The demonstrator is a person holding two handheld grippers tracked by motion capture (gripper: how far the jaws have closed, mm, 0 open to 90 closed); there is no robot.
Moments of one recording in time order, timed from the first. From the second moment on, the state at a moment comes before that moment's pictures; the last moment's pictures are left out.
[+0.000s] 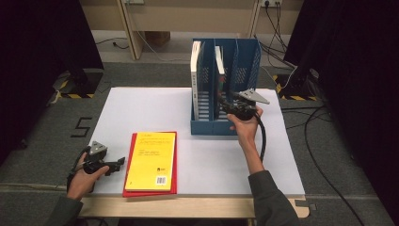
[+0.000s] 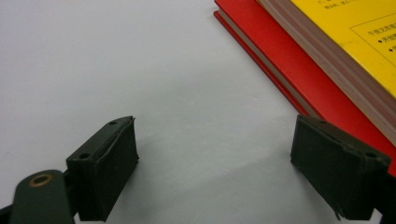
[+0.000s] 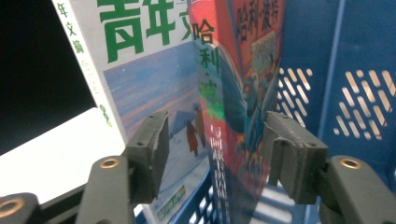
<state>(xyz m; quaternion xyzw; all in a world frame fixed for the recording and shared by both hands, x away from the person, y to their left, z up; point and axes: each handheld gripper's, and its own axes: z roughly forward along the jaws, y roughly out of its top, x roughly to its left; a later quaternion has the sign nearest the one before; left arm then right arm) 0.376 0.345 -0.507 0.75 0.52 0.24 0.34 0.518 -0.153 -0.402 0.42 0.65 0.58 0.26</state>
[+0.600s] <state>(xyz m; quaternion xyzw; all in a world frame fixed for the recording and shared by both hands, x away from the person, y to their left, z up) 0.377 0.346 -0.507 0.75 0.52 0.24 0.34 0.463 -0.147 -0.408 0.40 0.66 0.62 0.18</state>
